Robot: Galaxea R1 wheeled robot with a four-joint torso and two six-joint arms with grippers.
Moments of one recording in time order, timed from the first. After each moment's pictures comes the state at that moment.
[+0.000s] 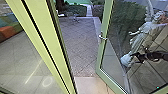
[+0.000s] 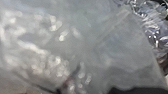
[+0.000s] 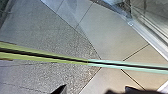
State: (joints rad) left arm 1.44 2.81 -2.43 -0.59 0.06 0.34; right arm -0.08 2.27 -2.07 0.05 -0.53 0.99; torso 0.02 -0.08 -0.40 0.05
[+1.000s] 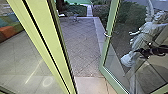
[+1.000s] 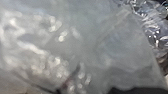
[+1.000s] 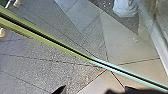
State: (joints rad) left arm 1.45 2.81 -2.43 -0.59 0.06 0.34; right arm 0.01 2.23 -2.13 0.13 -0.61 0.70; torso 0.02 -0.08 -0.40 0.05
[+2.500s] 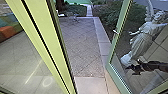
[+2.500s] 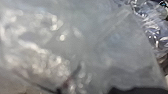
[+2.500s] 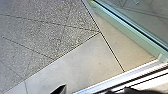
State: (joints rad) left arm 1.45 2.82 -2.42 -0.59 0.06 0.34; right arm -0.24 2.24 -1.88 0.12 -0.62 0.68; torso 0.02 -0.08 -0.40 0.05
